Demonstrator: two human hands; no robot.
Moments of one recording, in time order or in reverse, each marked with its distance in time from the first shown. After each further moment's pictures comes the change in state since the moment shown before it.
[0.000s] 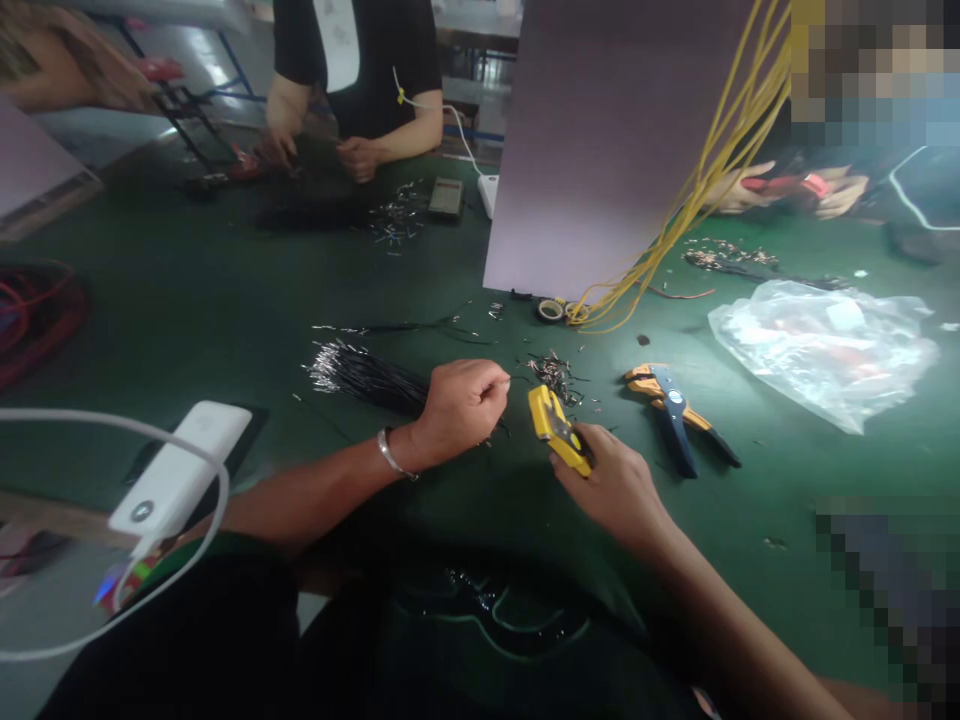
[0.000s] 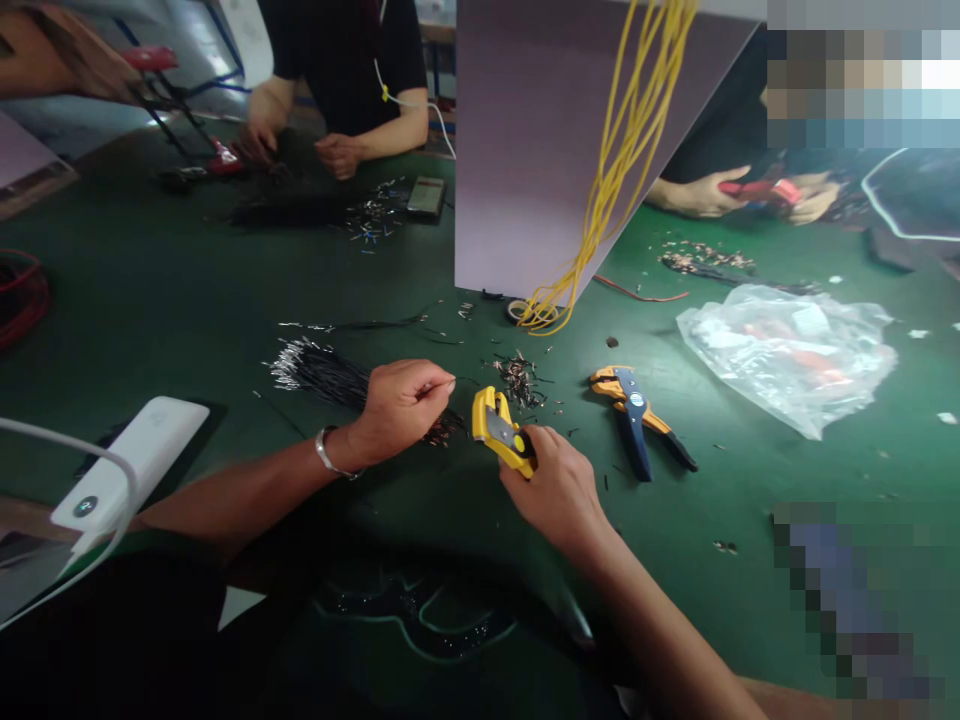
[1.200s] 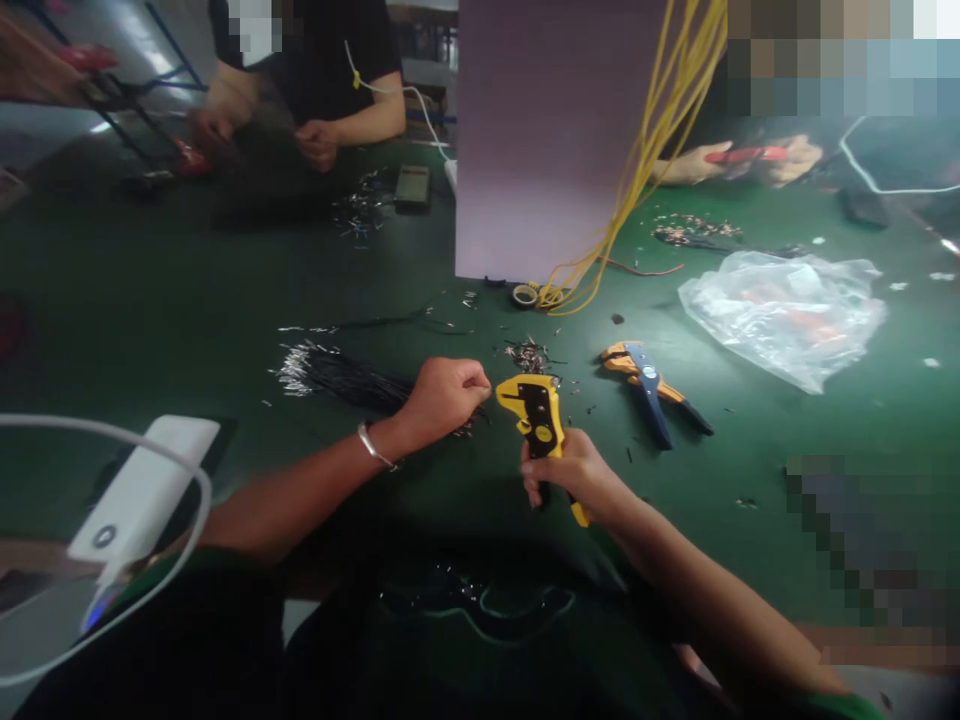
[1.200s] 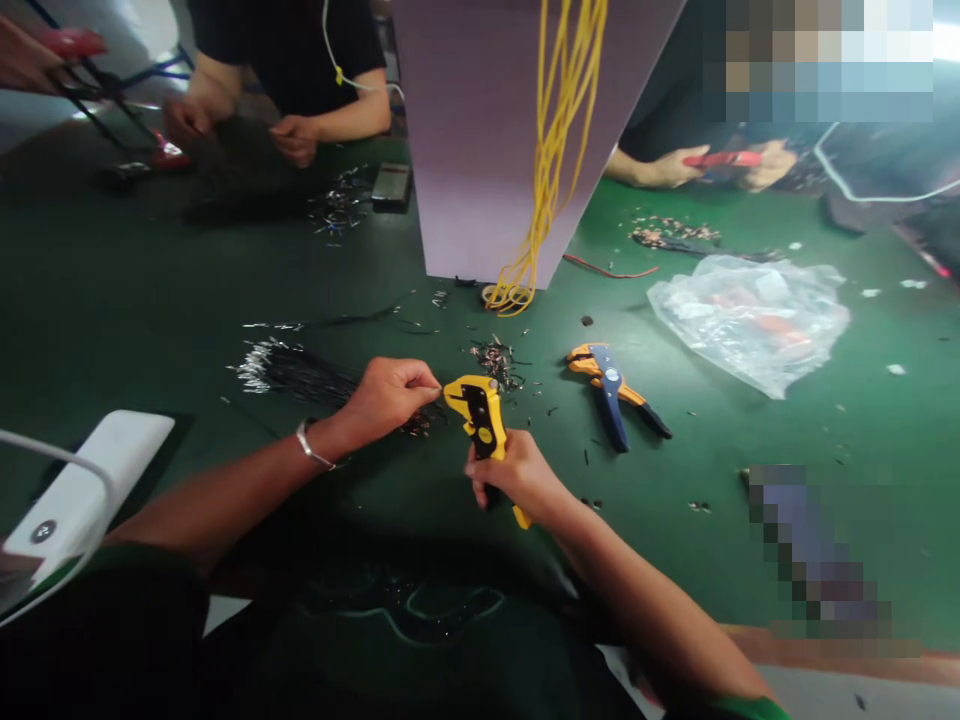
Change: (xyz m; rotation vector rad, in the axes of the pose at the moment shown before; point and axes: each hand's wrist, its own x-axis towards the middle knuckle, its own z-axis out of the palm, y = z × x) left_hand 0.005 -0.002 0.010 -0.239 -0.294 -0.324; right_hand 0.003 -0.009 0.009 1.061 -0.457 0.335
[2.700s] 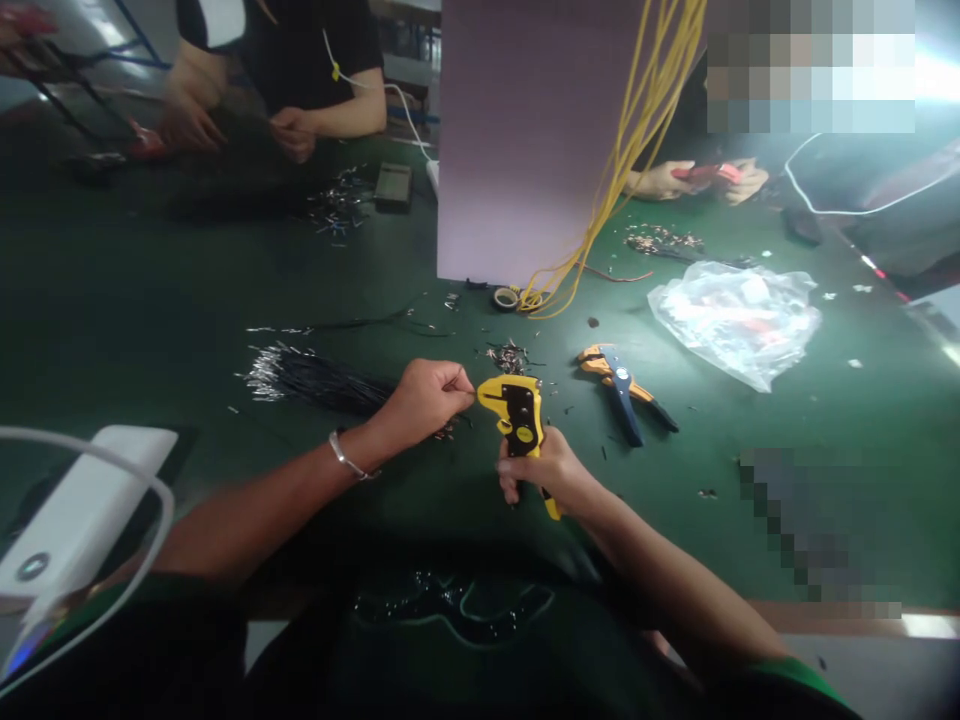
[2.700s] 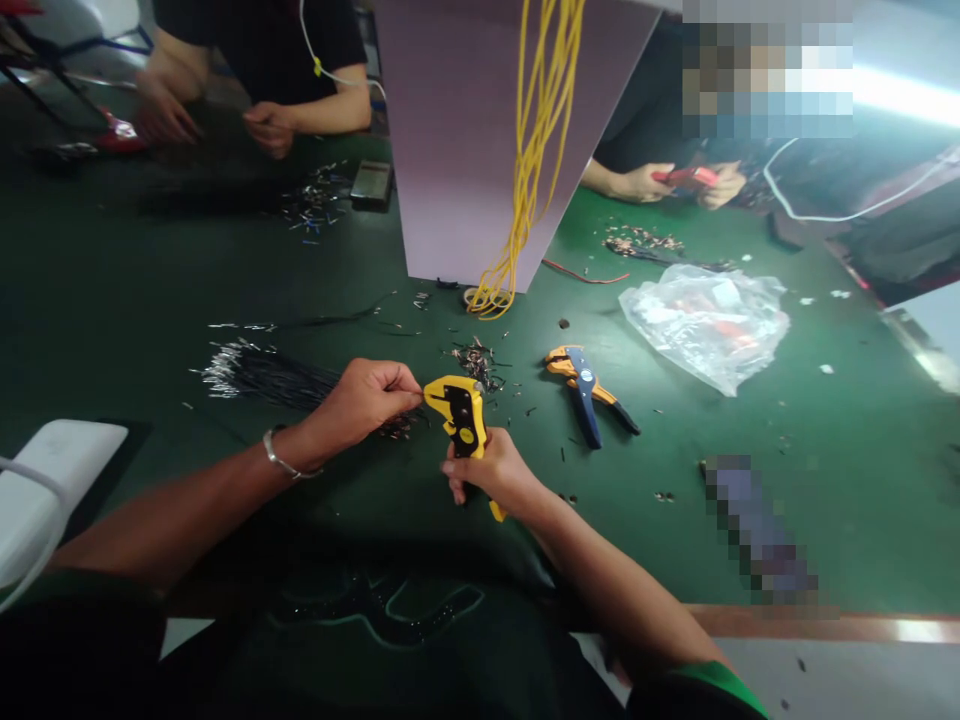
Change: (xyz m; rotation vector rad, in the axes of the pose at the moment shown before) left_hand 0.000 0.004 -0.006 -0.194 -0.086 -0.098; right_hand 0.003 0.000 0.003 0.038 -0.019 -0.031
